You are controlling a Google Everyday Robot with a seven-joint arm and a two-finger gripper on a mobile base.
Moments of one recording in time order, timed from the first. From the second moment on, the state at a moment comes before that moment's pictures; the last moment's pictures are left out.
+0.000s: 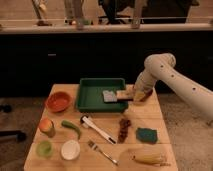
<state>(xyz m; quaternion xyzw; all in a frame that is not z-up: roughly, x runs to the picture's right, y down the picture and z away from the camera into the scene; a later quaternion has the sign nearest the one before) 0.181 0.029 0.801 -0.26 -0.10 0.07 0.96</state>
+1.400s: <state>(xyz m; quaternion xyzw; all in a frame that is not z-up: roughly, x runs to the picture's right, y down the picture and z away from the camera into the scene) -0.009 0.026 0.832 -0.27 -0.12 -0.01 0.96</state>
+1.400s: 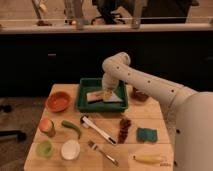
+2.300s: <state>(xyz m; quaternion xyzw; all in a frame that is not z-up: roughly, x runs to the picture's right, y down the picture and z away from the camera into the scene) -0.104 0.028 0.851 -0.29 -0.11 0.00 0.95</state>
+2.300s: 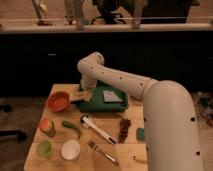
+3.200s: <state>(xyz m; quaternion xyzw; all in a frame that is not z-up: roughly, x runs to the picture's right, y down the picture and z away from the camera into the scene) -0.125 0.025 0.856 -0.28 -0.11 0.01 0.95</state>
